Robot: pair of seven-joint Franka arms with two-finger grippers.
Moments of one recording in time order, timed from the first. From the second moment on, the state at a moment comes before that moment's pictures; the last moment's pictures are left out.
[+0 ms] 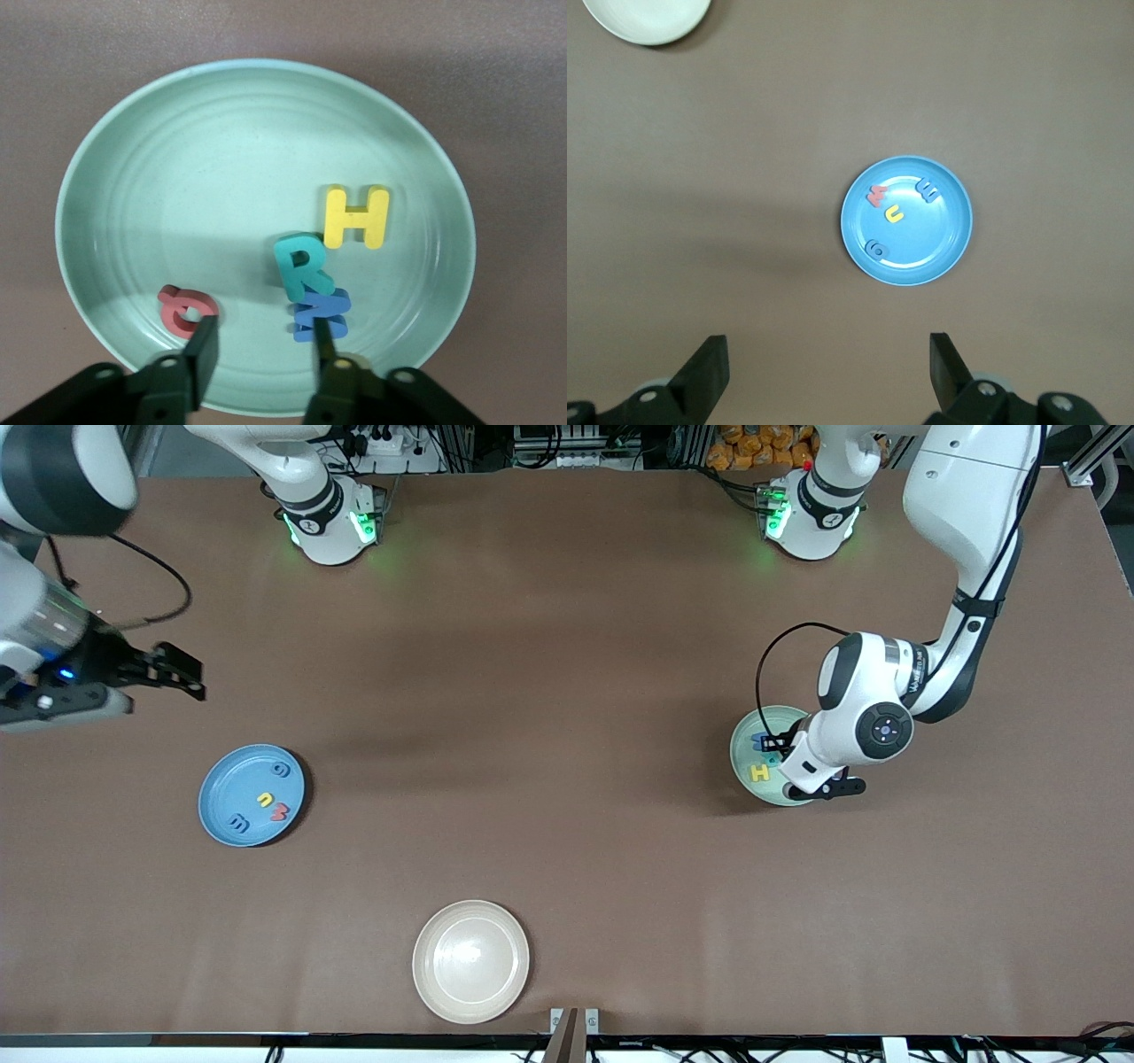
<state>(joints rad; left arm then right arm) -0.12 0.45 -0.13 -2.00 -0.01 2.17 -0.33 -0.01 -0.01 0.02 -1.71 0.01 1.73 -0.16</state>
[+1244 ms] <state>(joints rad) -0.10 0.27 -0.13 -1.47 0.07 1.76 -0.20 -0.01 -0.01 -0.01 -1.53 0.01 1.55 -0.11</state>
